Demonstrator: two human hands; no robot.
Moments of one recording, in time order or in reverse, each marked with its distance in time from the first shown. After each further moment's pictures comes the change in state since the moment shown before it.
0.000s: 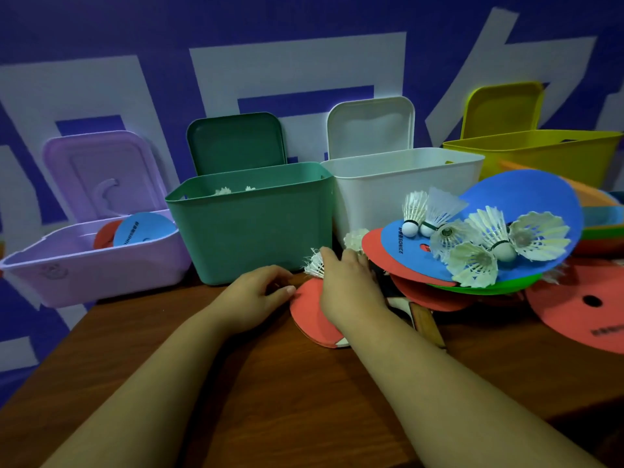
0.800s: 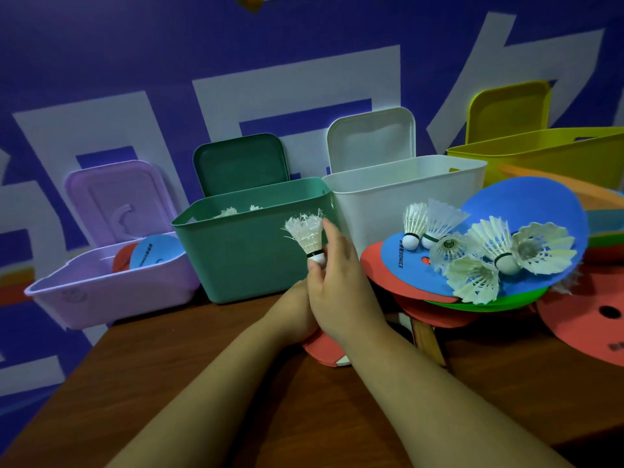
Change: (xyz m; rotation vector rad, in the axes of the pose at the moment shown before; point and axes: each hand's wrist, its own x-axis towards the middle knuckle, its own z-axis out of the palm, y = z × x) left_hand 0.024 0.077 0.034 -0.055 0.043 0.104; right_hand -0.008 -0.006 -0.014 0.648 0.444 -0.235
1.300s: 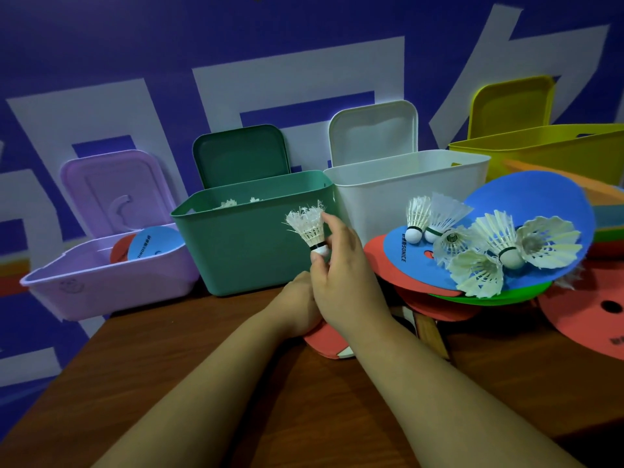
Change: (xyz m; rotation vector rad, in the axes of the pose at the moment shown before) left_hand 0.000 0.004 0.000 0.049 -0.077 0.038; right_hand 0.001 0.003 0.000 0.034 0.022 -0.026
